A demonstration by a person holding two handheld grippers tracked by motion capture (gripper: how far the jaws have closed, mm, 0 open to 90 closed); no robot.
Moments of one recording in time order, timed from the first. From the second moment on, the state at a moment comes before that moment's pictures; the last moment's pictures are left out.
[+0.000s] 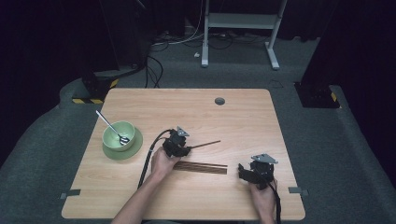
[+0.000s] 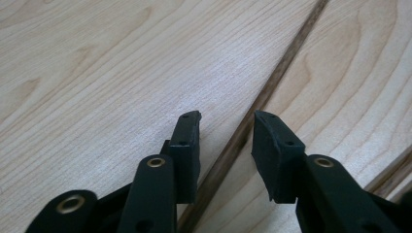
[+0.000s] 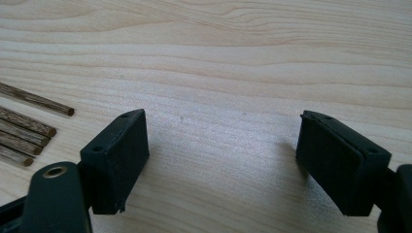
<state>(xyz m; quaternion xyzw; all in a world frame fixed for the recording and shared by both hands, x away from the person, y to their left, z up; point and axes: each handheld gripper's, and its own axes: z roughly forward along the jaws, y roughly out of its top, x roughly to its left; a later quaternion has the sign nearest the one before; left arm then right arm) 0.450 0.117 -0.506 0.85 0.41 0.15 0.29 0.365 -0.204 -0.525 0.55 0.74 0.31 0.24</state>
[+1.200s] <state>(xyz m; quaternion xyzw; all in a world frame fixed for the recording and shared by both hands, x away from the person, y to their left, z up) 0.467 0.135 -0.506 0.85 0.41 0.15 0.29 0.365 -0.204 -0.525 0.55 0.74 0.31 0.24</state>
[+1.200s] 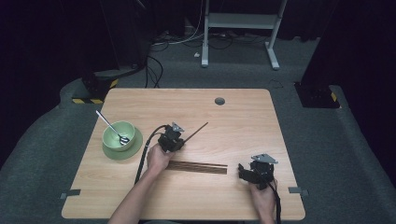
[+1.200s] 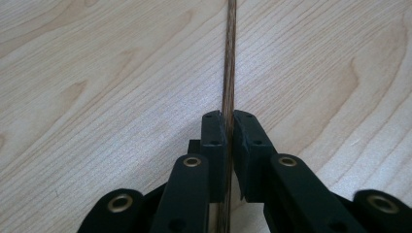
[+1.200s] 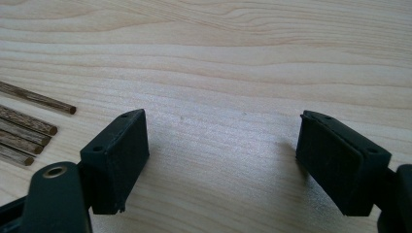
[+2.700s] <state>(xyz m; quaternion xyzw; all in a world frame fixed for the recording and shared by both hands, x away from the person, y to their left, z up) 0.452 0.160 -0.479 0.85 0.39 0.16 0.32 0.365 -0.204 -0.525 0.55 0.74 0.31 0.24</state>
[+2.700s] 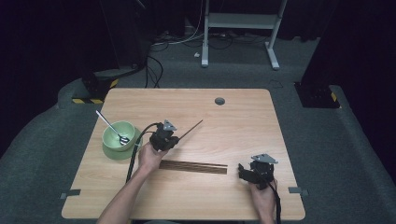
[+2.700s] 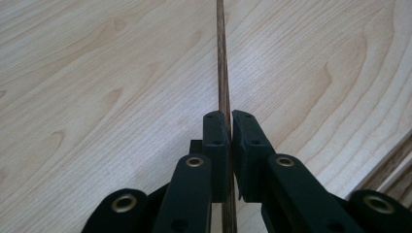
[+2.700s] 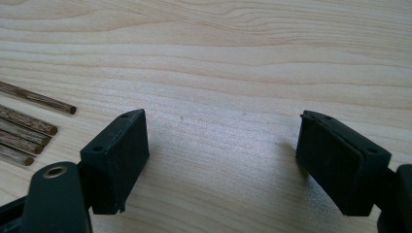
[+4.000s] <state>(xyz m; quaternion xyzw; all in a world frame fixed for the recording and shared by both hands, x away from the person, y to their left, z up) 0.437 0.198 -0.463 0.84 0.40 0.16 0.33 0.365 -0.204 -0.525 0.55 0.74 0.31 0.24</state>
